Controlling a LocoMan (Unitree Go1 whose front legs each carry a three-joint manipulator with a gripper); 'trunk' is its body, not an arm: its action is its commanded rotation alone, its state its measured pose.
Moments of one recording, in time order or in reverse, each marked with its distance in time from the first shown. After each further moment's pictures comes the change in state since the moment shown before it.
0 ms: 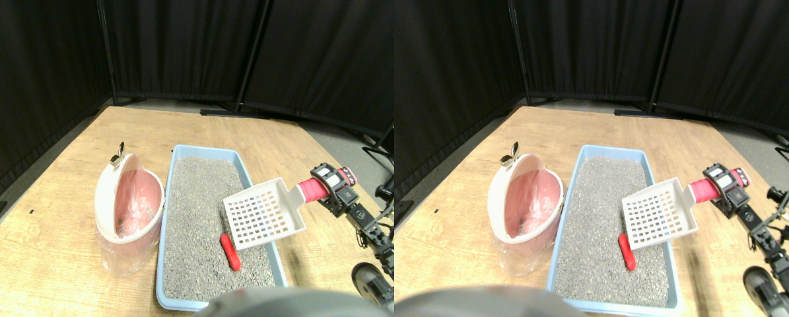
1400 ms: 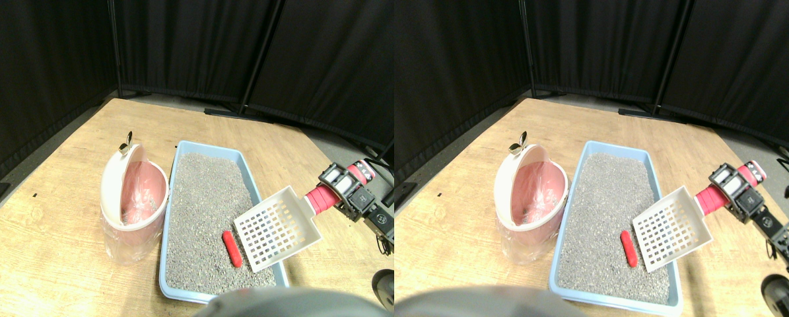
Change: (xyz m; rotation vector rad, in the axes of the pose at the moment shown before) right arm -0.008 0.017 0.020 -0.352 0.039 0.094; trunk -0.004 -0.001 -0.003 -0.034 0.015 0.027
